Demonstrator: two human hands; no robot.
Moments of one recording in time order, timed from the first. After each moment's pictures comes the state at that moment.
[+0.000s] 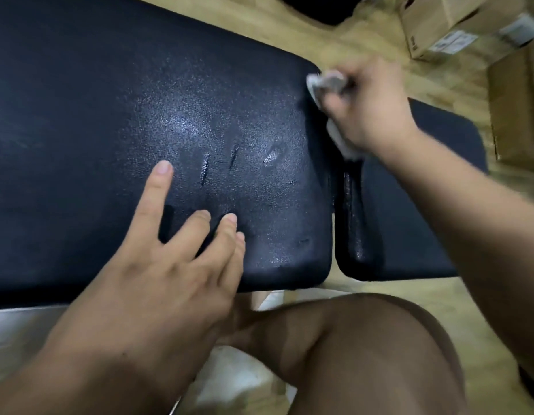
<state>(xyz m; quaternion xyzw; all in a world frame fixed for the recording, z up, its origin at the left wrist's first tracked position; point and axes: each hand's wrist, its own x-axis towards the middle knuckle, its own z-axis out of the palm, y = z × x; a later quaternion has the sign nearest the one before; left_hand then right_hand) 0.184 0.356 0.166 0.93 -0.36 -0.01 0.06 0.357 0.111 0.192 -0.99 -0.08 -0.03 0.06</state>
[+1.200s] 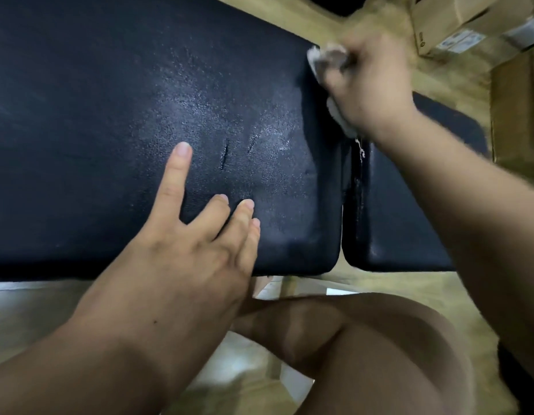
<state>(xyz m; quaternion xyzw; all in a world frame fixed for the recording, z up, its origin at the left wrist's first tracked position) 0.181 0.360 0.168 0.93 -0.34 -0.02 0.11 0.369 0.136 0.190 -1.00 -0.07 -0.03 0.04</state>
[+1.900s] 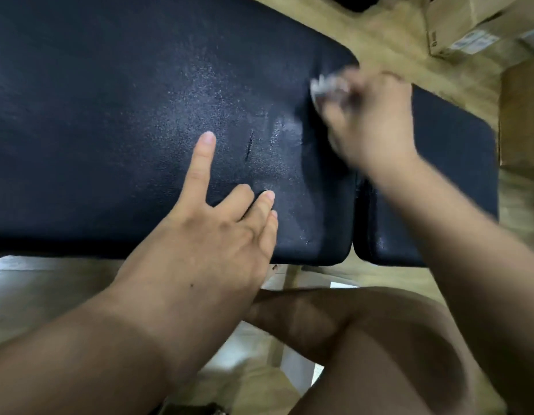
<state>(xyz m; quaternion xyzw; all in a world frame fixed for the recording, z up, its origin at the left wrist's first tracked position) 0.186 0.367 0.175 0.93 -0.34 -0.04 0.13 0.323 0.159 0.184 -1.00 -0.06 -0.04 0.05</state>
